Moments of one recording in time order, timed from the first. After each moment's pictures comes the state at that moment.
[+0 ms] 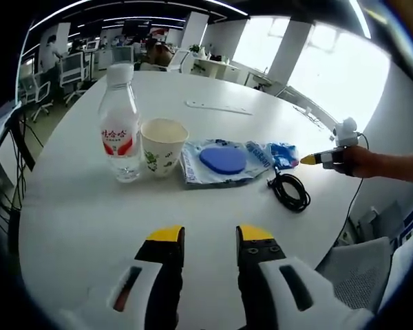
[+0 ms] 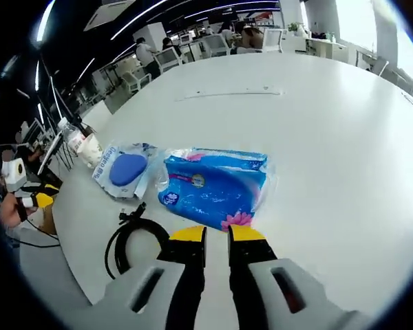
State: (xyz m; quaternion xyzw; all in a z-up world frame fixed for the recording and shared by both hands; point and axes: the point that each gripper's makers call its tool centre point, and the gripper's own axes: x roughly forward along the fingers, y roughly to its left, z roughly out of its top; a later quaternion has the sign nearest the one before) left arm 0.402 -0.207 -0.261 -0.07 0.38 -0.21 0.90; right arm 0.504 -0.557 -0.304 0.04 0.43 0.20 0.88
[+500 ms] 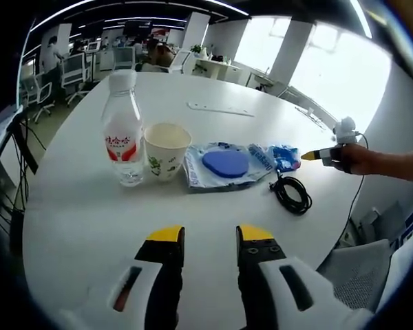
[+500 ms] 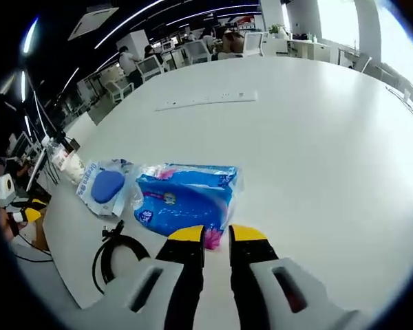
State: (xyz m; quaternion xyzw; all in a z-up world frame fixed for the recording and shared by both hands) left arm 0.407 -0.202 -0.254 -0.07 0.38 -0.20 0.90; right arm 0.531 -0.581 -0.304 0.05 0.42 0.15 0.89
